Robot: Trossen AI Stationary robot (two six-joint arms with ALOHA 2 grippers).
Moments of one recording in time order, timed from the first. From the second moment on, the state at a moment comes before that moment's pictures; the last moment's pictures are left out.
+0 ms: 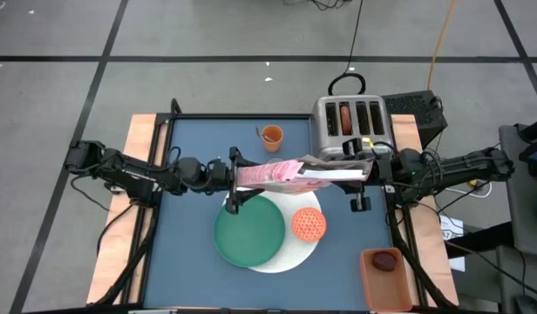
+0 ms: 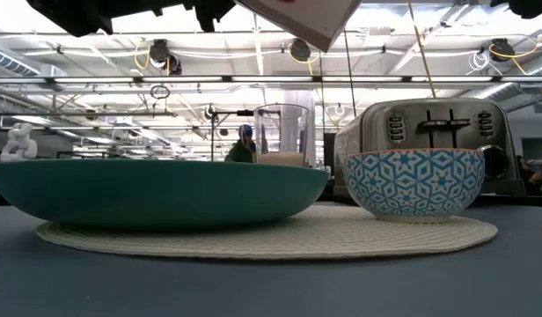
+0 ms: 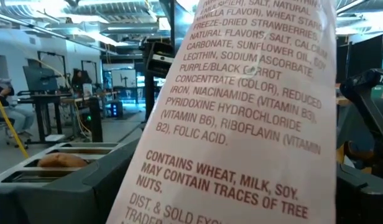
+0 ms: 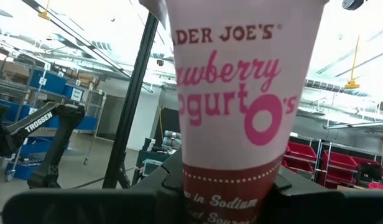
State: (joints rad) left arm -0.09 1.34 0.65 0.95 -0.04 0.05; right arm 0.09 0.86 0.52 0.83 -0.10 -0.18
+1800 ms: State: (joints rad) left arm -0.09 1.34 0.65 0.94 -0.04 0.15; right arm 0.09 0.80 0.52 0.68 -0.05 -0.10
